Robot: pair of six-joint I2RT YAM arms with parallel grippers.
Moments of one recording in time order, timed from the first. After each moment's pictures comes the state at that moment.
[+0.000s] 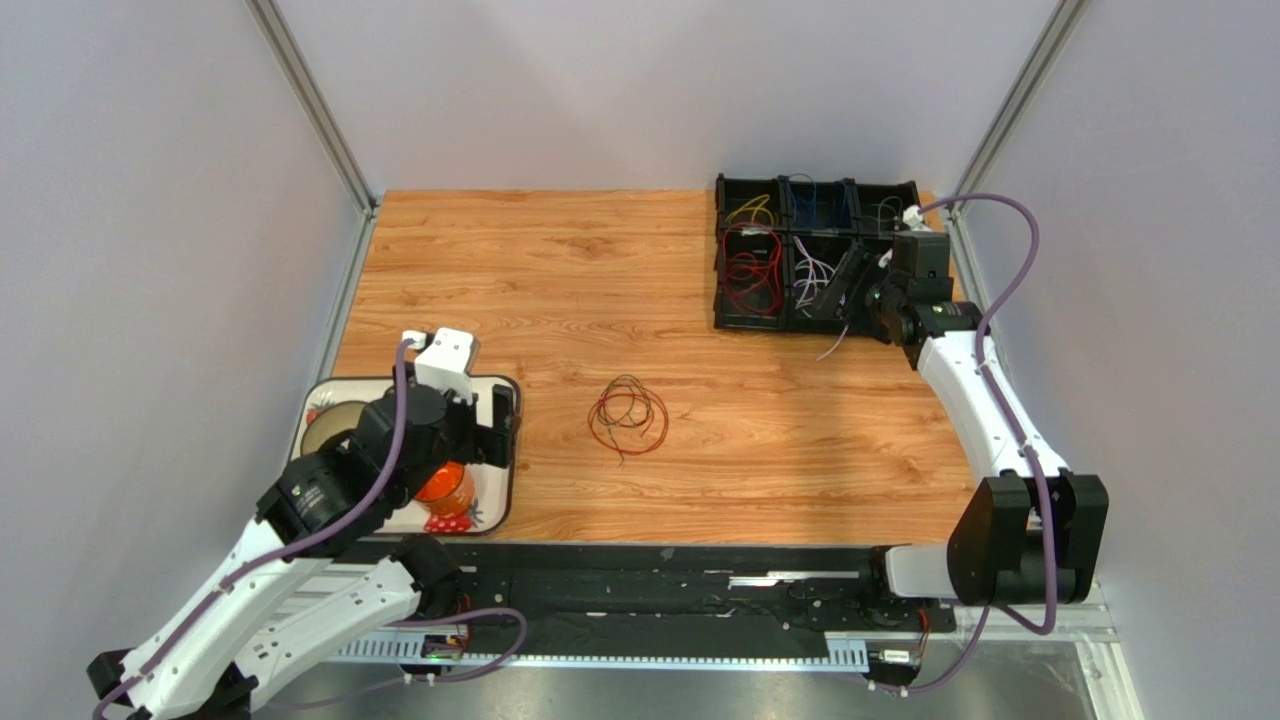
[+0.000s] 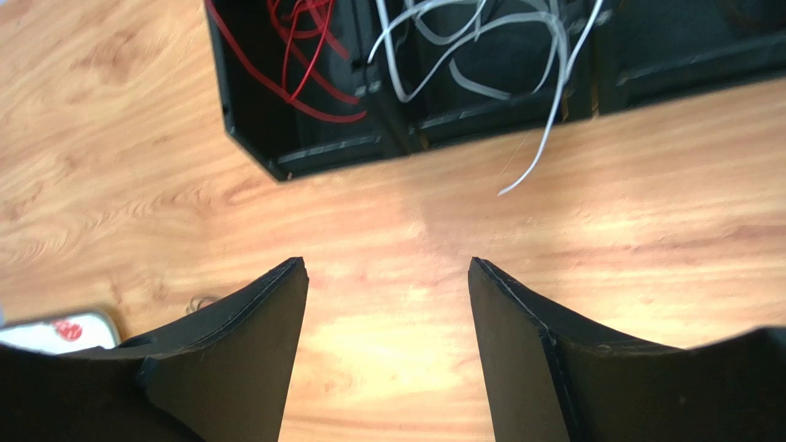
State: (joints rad) left arm -0.78 0.58 0.93 -0.90 -0.41 -0.30; right arm 0.03 1.35 1.11 -0.45 -0.10 0.49
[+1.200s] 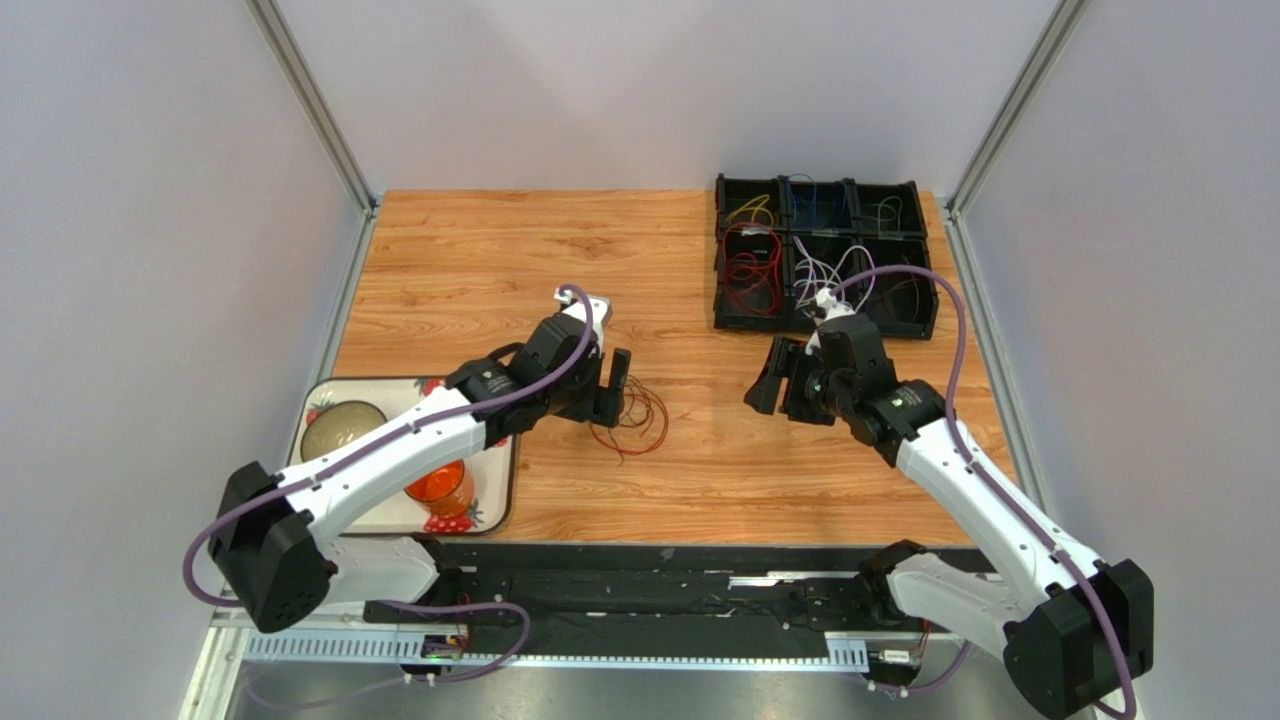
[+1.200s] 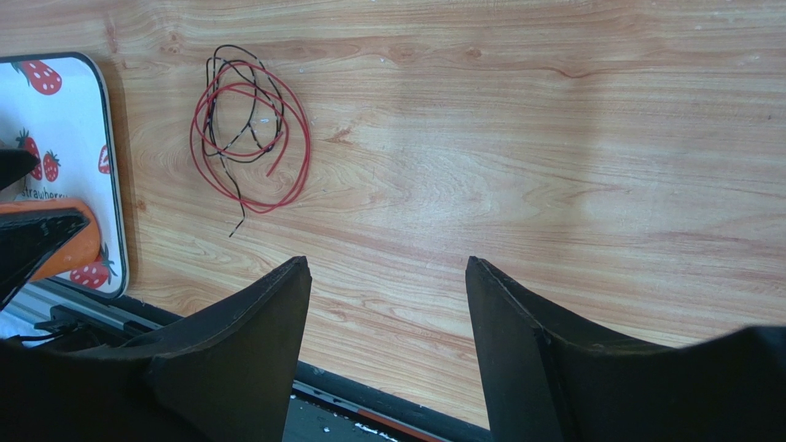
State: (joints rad) left arm -0.78 1.24 0.97 -0.54 -0.18 -0.42; right arm 0.43 1.02 0.80 -0.54 -0.10 0.56
